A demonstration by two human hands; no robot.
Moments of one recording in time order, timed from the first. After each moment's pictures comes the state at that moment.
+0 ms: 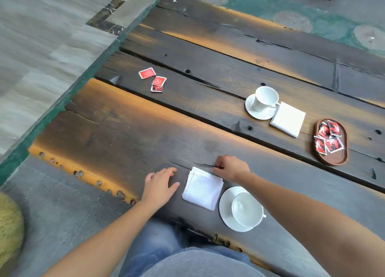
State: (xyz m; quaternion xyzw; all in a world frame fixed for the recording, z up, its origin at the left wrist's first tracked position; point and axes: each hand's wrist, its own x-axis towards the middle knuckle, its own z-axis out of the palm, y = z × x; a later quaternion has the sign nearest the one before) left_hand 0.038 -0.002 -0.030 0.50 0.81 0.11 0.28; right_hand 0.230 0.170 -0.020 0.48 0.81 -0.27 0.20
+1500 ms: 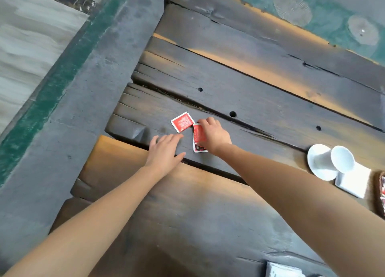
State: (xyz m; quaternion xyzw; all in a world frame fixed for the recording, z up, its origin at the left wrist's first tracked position) left_hand -0.298 0.258 -0.052 0.61 0.75 0.10 0.24; right_hand -0.156 0.374 -0.042 0.52 0.82 -0.21 0.14
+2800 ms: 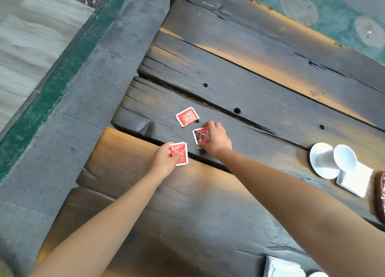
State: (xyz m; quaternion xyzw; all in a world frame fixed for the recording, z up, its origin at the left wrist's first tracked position) left_hand -0.285 0.229 -0.055 0.26 0.75 0.33 0.51; right_hand -0.150 0.349 -0.053 0.59 0.75 -0.29 0.09
